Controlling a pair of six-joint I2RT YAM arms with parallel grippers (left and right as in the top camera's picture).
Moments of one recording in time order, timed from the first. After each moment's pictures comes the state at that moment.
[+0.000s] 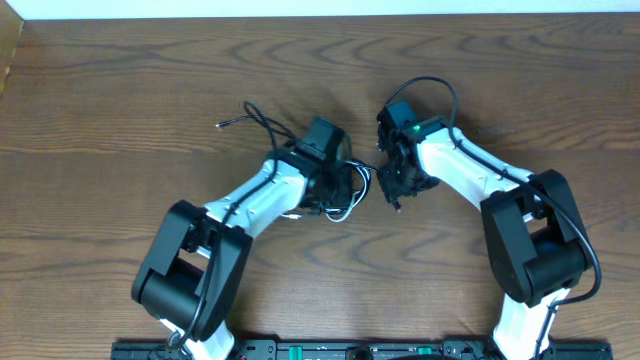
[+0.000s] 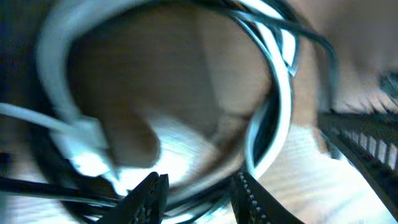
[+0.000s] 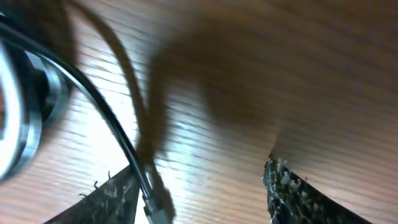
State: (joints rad) left arm -0.53 1.83 1.07 -0.51 0.30 -0.55; right arm 0.45 1.99 1.30 -0.82 -0.01 0.12
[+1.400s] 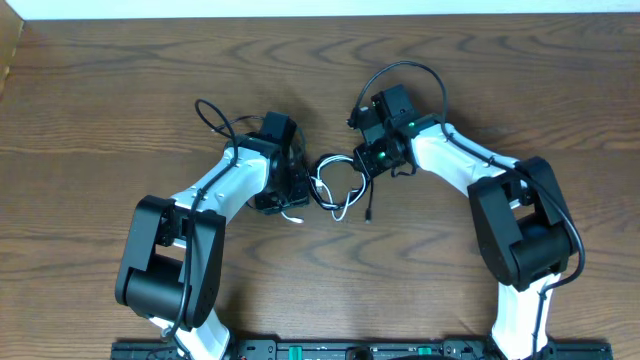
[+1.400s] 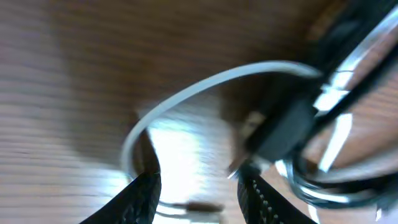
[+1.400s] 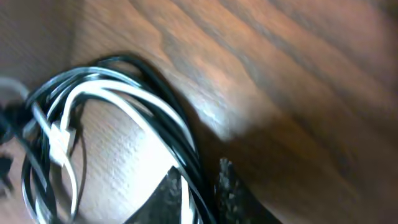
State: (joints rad) left arm -0.31 1.83 1.07 -0.74 0.19 -0.50; right arm 0.43 2.08 1.34 -0.49 -0.36 0.00
